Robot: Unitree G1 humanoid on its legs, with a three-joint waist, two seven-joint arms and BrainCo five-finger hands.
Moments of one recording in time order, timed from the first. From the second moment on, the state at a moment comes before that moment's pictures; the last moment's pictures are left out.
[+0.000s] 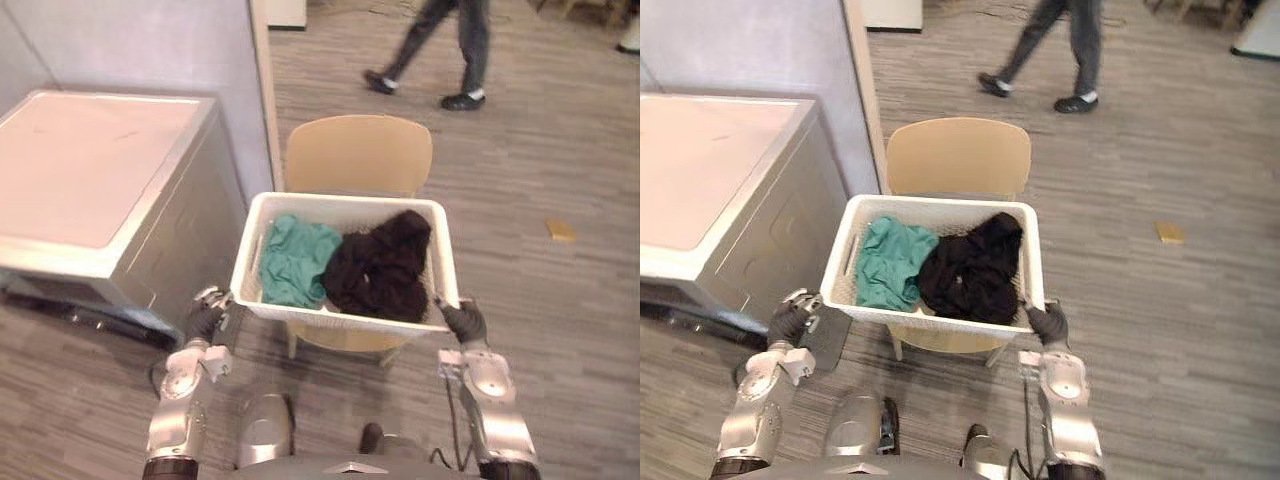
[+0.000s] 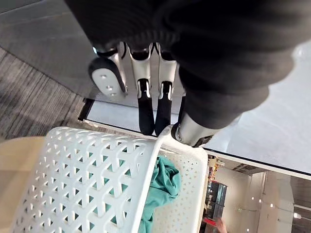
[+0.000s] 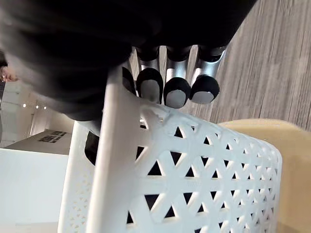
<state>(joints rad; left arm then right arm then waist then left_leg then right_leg) 0.15 0.02 0.12 0.02 -0.28 0.10 0.04 0.14 -0.11 -0.12 -0.03 -0.04 0.11 -0.06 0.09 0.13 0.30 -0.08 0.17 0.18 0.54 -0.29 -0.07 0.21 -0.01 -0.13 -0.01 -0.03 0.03</state>
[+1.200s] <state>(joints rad) 0.06 0.04 0.07 0.18 -0.29 0.08 0.05 0.06 -0.17 -0.17 0.10 -0.05 0.10 -0.08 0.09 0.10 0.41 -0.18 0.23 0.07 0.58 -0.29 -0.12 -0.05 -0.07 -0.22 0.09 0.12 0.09</state>
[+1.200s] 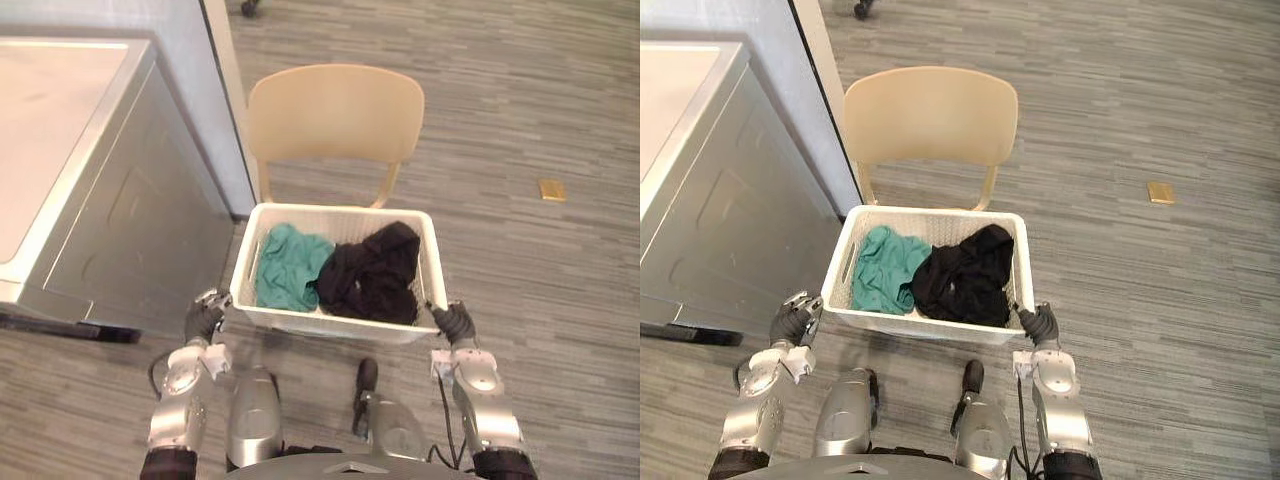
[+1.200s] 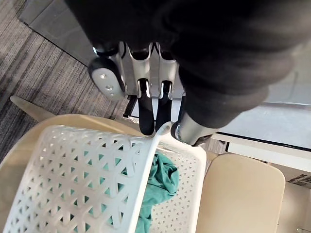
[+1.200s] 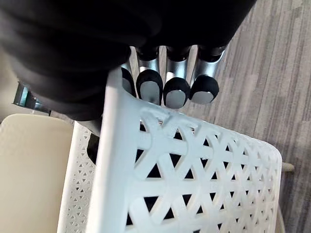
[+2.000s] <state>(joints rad) -0.40 0.05 -0.05 0.57 -0.27 0.04 0.10 -0.33 -0.34 -0.19 0.53 -0.05 0.07 -0.20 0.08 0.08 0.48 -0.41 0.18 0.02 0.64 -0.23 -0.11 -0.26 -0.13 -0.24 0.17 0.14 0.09</state>
